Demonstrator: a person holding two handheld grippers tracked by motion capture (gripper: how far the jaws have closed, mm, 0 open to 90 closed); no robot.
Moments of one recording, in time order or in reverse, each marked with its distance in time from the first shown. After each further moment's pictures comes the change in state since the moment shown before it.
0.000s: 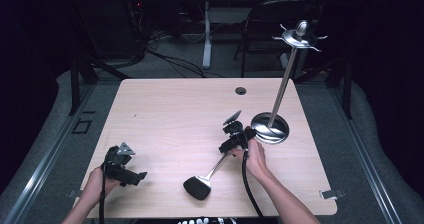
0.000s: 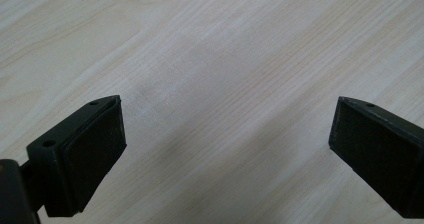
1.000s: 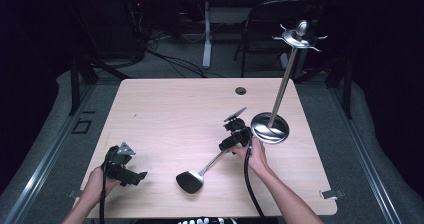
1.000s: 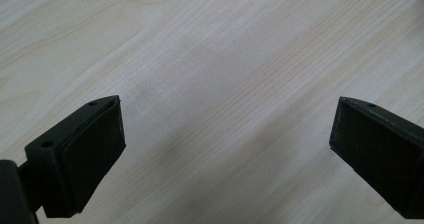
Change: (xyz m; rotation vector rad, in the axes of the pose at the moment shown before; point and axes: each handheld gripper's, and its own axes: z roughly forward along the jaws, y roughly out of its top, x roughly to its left) left arm 0.001 0.000 0.001 0.000 -0.002 -0.002; right arm -0.006 0.002 -0.013 -0.045 0.180 0.018
